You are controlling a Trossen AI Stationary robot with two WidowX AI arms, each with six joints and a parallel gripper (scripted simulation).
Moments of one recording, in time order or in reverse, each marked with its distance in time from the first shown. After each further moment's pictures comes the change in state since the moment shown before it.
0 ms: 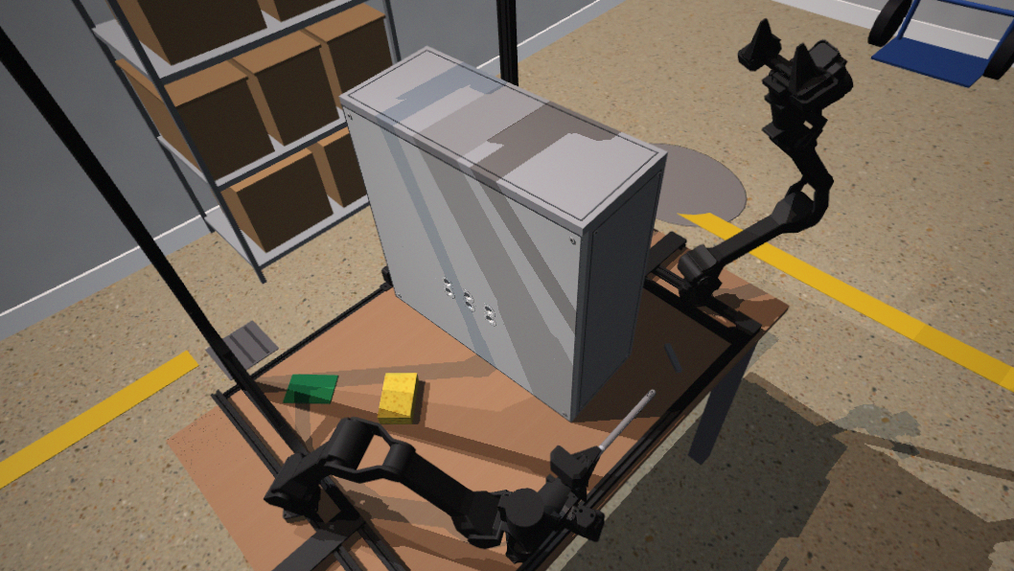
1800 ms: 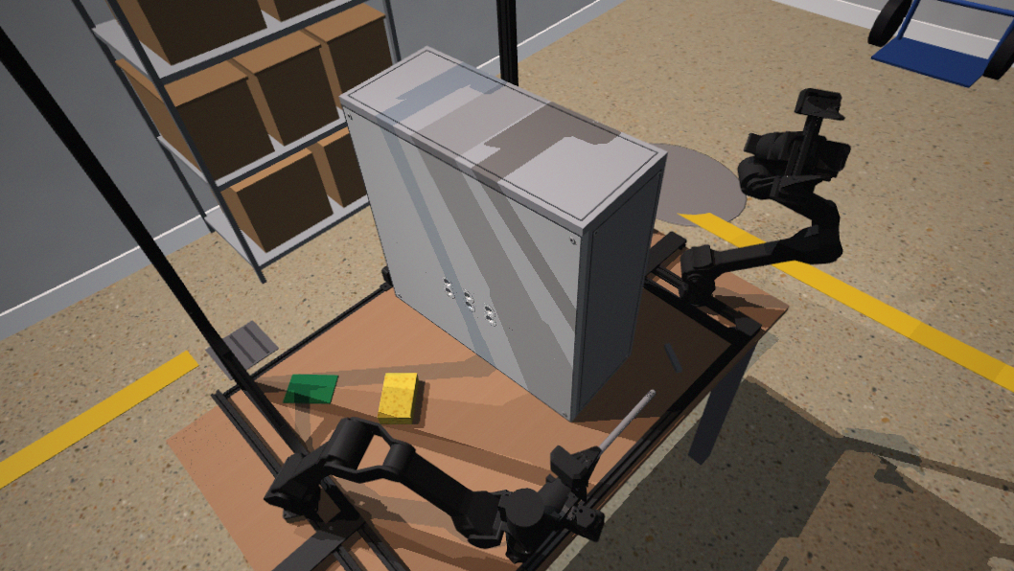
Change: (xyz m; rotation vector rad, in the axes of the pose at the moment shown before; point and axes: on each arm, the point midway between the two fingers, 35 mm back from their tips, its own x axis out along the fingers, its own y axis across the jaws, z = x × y) left arm -0.087 0.148 -0.046 -0.707 -0.387 0.835; right arm 0.000 0.000 0.000 0.000 0.000 0.000
